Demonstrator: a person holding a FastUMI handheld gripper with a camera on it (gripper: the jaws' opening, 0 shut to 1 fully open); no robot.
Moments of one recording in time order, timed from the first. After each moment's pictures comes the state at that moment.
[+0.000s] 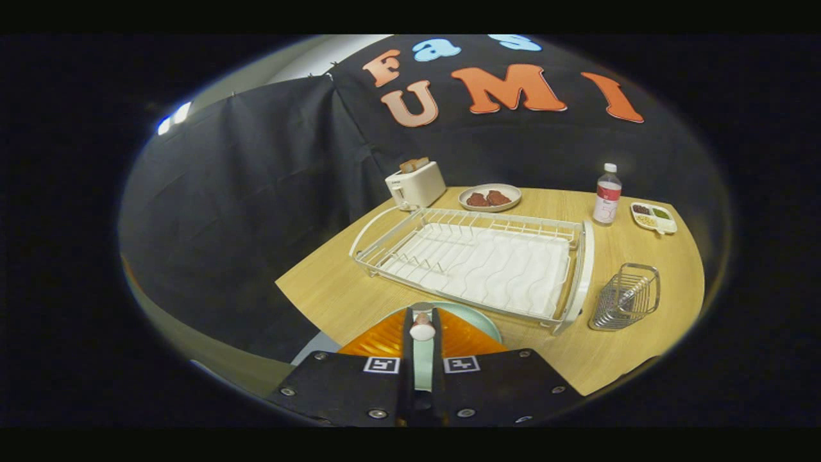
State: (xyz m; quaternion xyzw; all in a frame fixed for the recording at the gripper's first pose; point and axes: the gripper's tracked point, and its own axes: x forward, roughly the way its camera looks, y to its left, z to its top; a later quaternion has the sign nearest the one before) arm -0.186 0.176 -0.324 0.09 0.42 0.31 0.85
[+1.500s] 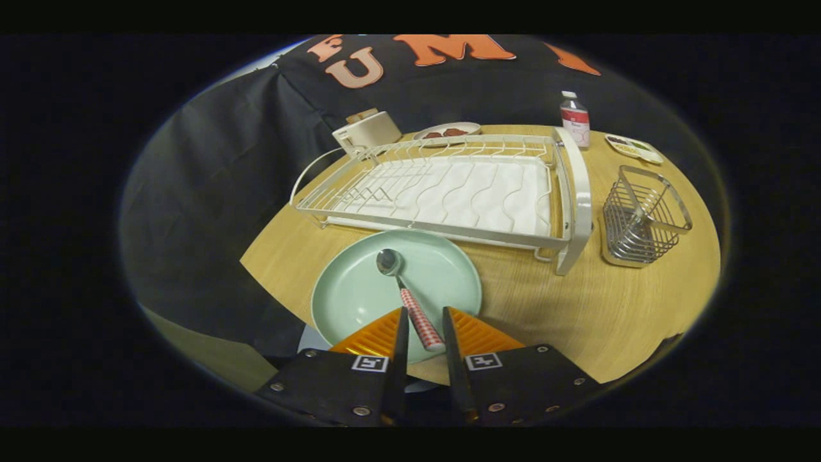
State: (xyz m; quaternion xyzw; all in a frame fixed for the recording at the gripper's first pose) arm -0.225 0.141 -0.430 0.09 0.53 0.25 0.81
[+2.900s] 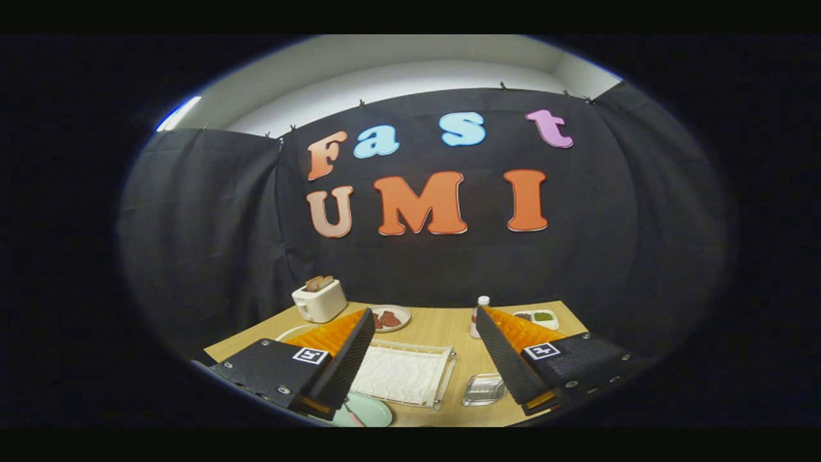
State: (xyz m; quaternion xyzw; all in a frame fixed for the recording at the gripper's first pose) arm -0.035 0.026 -0.131 0.05 0.14 0.08 0.98
